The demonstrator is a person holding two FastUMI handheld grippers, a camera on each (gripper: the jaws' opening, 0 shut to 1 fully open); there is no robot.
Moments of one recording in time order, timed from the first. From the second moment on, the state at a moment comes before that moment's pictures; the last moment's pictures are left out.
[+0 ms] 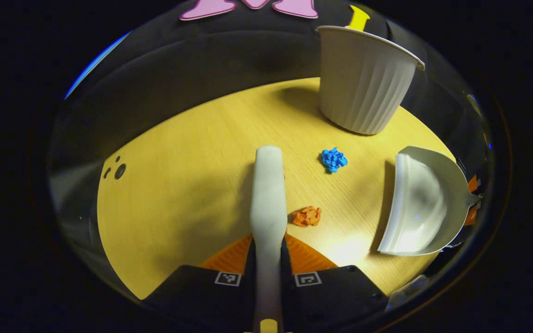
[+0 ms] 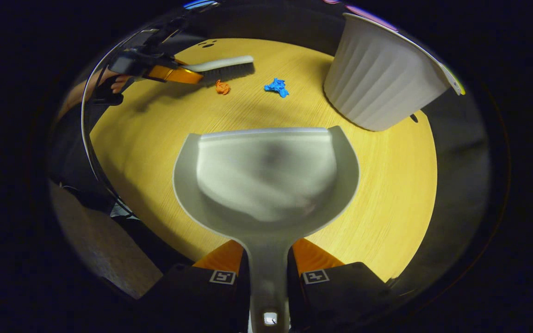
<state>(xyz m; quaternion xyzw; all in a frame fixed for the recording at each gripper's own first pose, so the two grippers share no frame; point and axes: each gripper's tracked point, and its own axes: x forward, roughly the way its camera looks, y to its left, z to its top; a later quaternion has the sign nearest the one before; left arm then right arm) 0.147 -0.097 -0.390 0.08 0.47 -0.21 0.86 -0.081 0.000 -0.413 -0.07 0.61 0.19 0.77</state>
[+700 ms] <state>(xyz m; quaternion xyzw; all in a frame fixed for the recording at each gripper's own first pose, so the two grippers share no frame) 0.081 -0.219 -0.378 0.01 0.49 -0.42 0.76 -0.068 0.012 -0.430 -0.06 0.60 0.21 0.77</state>
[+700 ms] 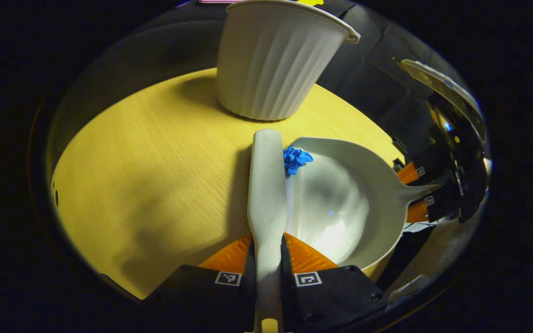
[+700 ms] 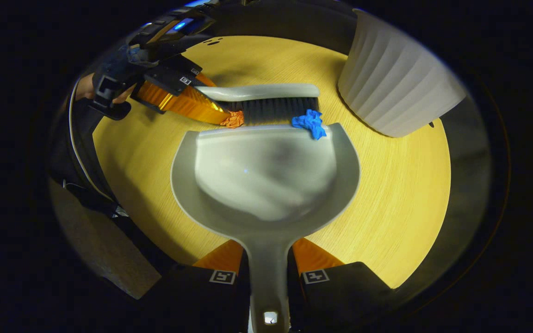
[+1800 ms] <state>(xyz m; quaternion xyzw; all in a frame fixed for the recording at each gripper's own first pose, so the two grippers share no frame) 0.065 -0.154 -0.361 -0.06 0.47 -0.21 0.86 -0.080 -0.069 -0.314 0.02 0.53 0.02 0.85</state>
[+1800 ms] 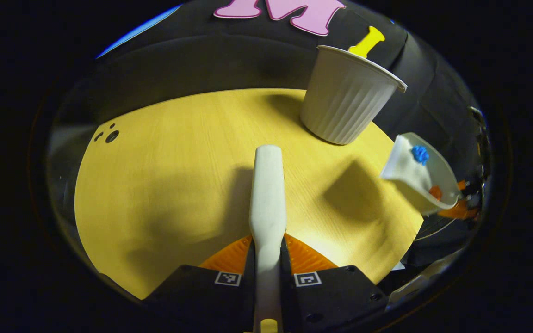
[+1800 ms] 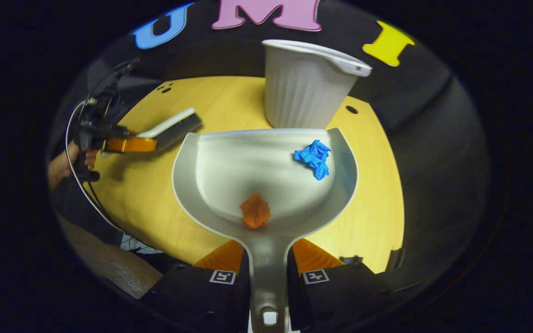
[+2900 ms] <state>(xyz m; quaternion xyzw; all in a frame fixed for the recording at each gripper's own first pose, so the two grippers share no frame) 0.045 -0.148 -0.360 -0.10 0.44 -0.22 0.86 0.127 -0.266 -0.144 -0.27 0.51 -0.08 0.81</state>
